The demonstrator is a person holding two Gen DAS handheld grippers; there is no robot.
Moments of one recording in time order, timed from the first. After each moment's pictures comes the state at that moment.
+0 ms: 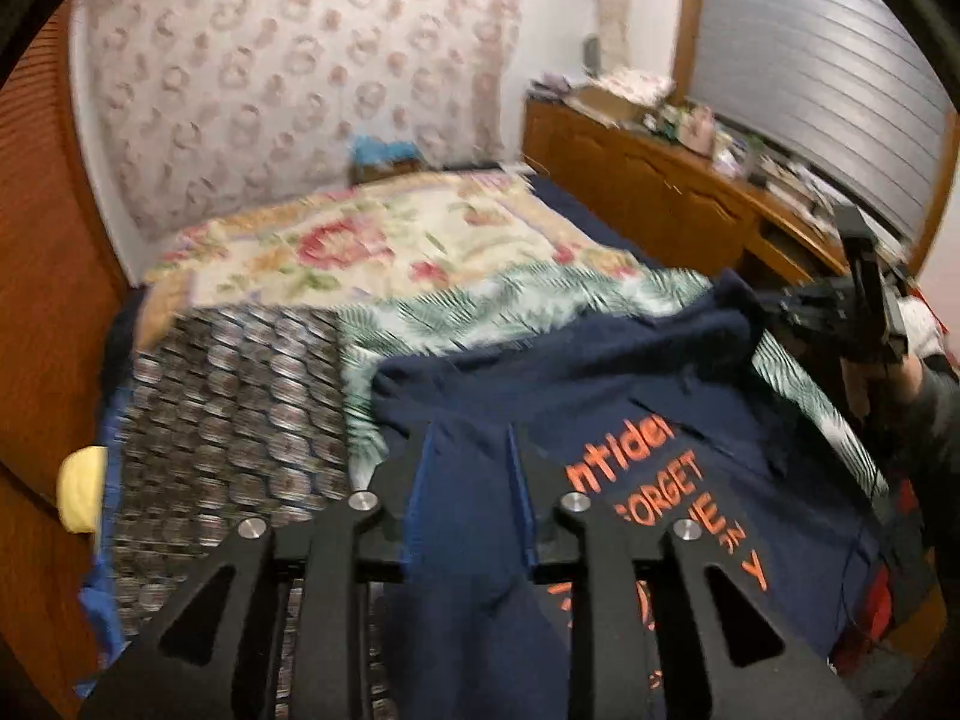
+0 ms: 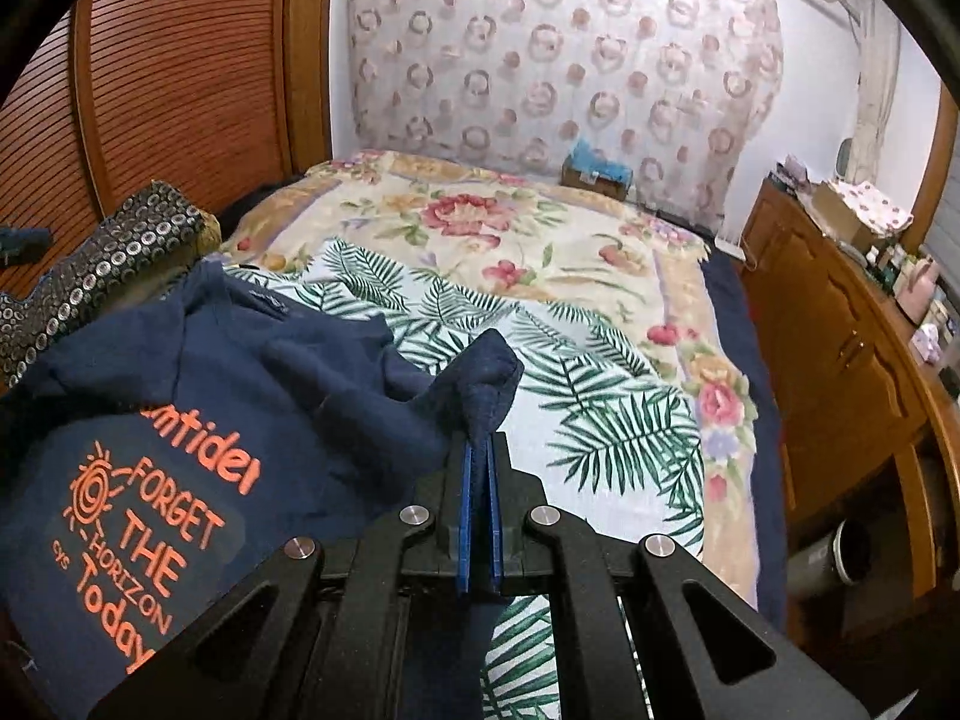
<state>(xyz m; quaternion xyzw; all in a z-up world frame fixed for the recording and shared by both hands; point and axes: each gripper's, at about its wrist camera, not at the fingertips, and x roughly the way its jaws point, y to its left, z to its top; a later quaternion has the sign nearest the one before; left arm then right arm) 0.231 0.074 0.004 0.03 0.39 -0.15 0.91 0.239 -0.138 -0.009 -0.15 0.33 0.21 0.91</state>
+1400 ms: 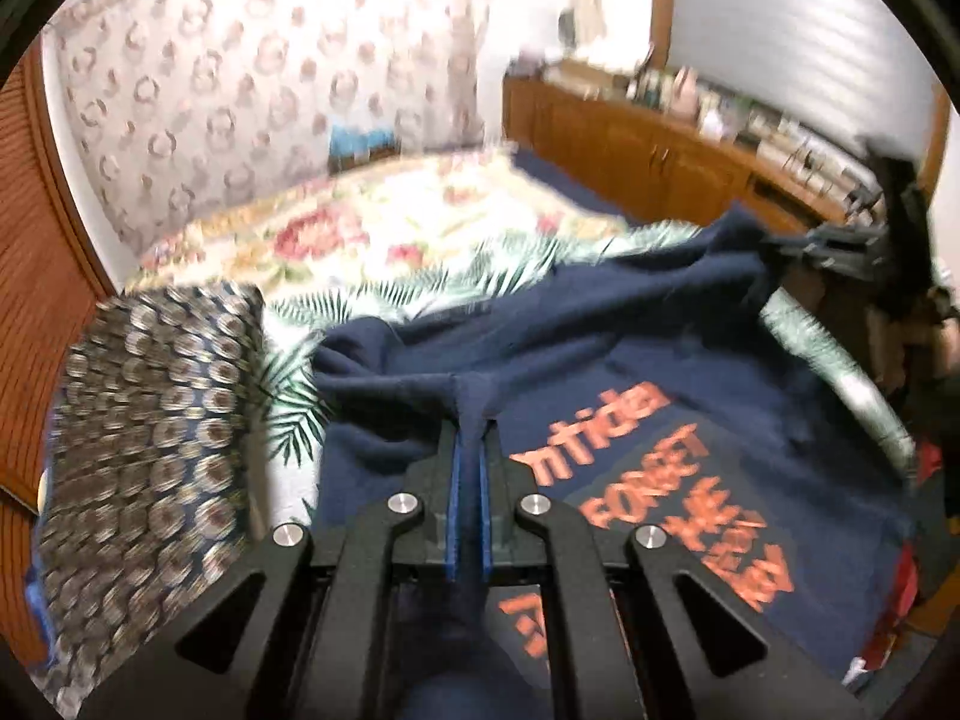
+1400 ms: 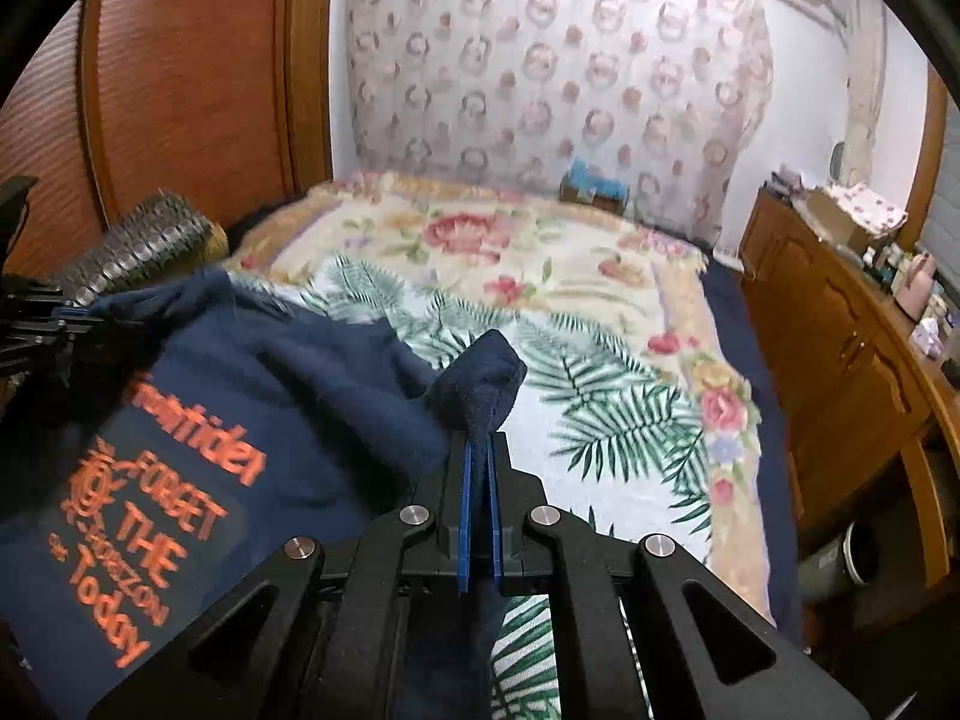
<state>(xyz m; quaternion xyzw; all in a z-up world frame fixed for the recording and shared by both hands) 0.211 0.027 -0.014 0.05 0.38 -0.15 0.91 0.221 -0.129 0.013 -0.13 0.28 0.22 0.93</state>
